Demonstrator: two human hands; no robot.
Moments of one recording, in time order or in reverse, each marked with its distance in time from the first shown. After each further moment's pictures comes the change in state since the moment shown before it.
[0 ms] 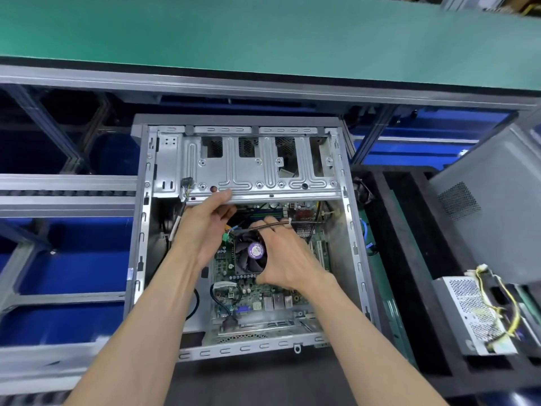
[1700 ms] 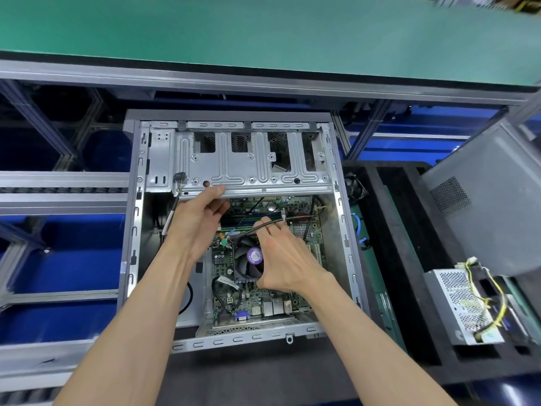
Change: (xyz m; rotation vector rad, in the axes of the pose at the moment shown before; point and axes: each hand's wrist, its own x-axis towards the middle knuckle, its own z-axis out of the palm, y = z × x) left_hand 0.003 -0.002 0.002 -0.029 -0.009 0.019; right_hand -0.018 0.001 -0.002 -0.170 -0.075 -0.023
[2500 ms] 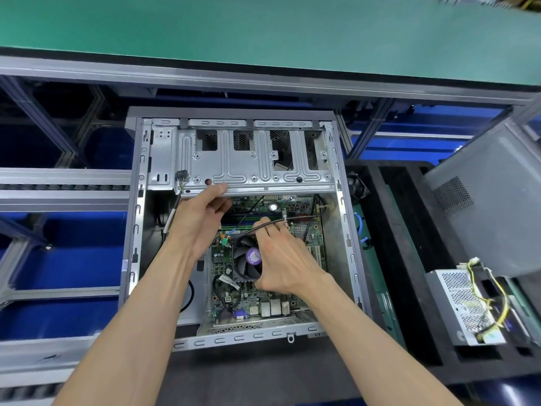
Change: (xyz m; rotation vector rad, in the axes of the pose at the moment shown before) left_hand 0.002 -0.001 -0.002 -0.016 -0.007 -0.003; right_hand 0.000 -0.006 0.000 -0.036 -0.011 -0.005
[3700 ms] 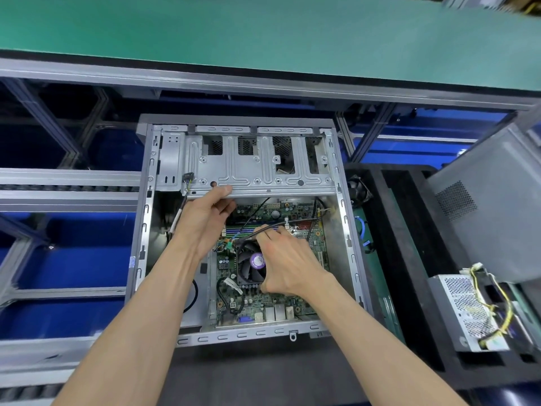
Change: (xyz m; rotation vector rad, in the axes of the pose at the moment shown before) left_hand 0.009 0.002 0.001 -0.006 0.045 -0.042; right_hand 0.006 0.004 0.000 -0.127 0.035 -0.064
